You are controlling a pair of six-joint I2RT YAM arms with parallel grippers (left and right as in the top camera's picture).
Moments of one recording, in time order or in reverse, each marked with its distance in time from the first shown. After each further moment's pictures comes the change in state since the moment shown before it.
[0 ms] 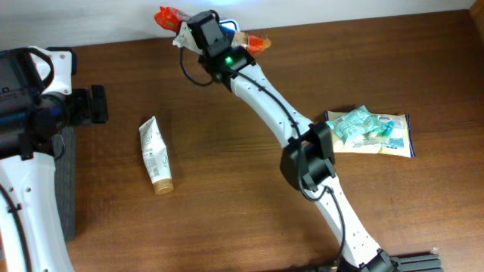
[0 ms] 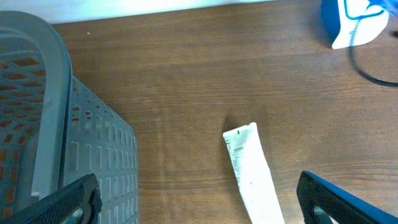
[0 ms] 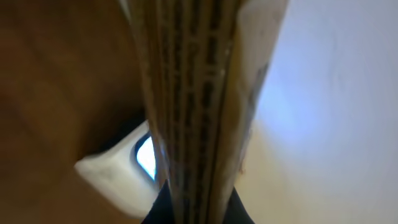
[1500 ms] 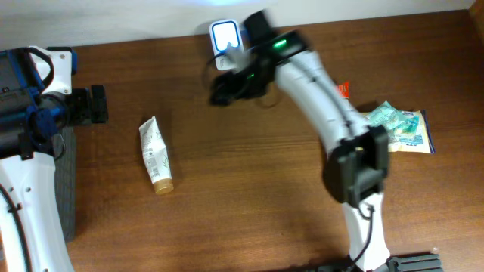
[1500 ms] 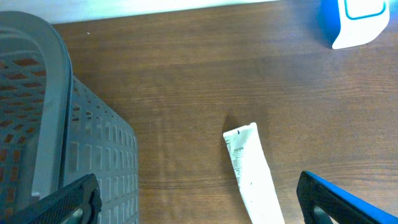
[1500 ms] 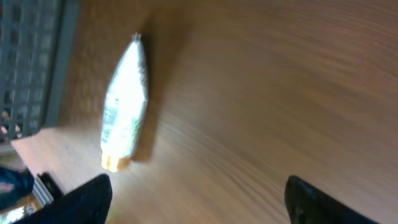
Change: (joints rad) left arm 0.000 0.000 0.000 0.001 0.000 0.000; right arm -0.085 -0.364 -0.475 -0.409 -0.946 0.883
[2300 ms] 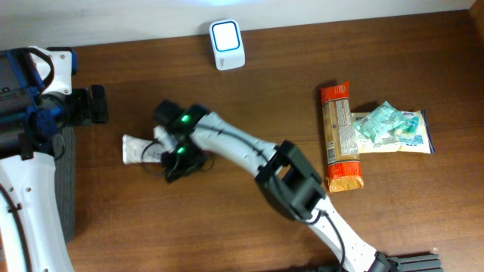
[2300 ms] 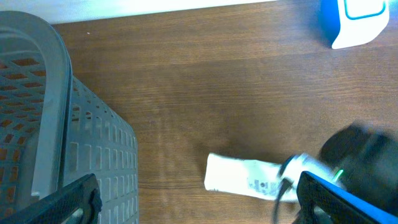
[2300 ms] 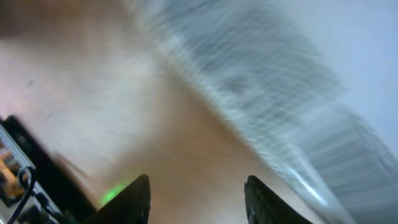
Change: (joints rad) left arm 0.000 0.000 0.000 -0.001 0.000 0.000; right arm 0.338 0.247 -0.002 -0.010 0.003 0.146
